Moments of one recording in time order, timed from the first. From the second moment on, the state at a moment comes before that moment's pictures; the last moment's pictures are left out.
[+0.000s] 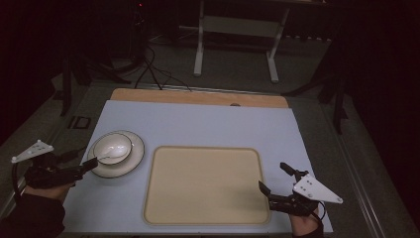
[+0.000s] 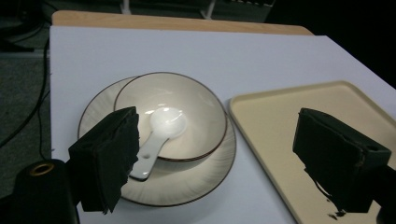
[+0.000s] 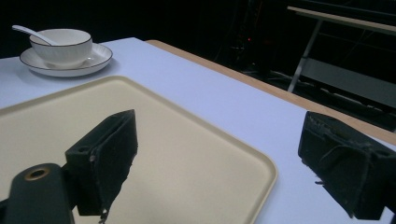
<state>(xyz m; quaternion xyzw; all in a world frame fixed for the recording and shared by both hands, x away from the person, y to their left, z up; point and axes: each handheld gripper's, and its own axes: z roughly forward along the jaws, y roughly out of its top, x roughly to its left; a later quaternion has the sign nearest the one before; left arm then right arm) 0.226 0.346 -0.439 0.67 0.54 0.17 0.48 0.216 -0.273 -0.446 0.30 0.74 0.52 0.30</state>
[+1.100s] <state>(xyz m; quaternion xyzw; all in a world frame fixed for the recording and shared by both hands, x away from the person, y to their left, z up) 0.256 0.380 -0.495 0.60 0.64 0.07 0.47 0.216 -0.271 -0.447 0.30 0.75 0.51 0.30</state>
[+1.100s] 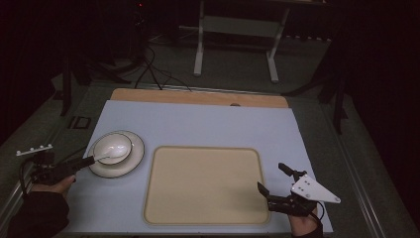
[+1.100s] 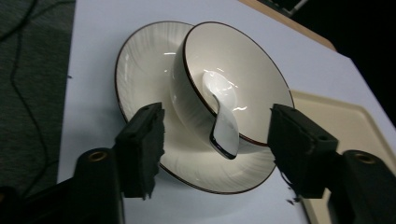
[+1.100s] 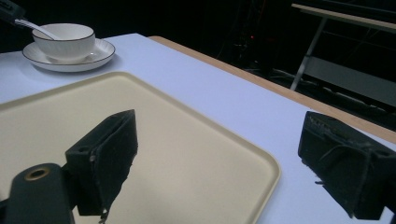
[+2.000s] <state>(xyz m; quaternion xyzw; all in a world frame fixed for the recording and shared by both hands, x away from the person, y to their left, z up) 0.269 0.378 -0.504 0.59 0.65 0.02 0.48 0.216 -0.271 -0.448 0.30 0.75 0.51 0.30</state>
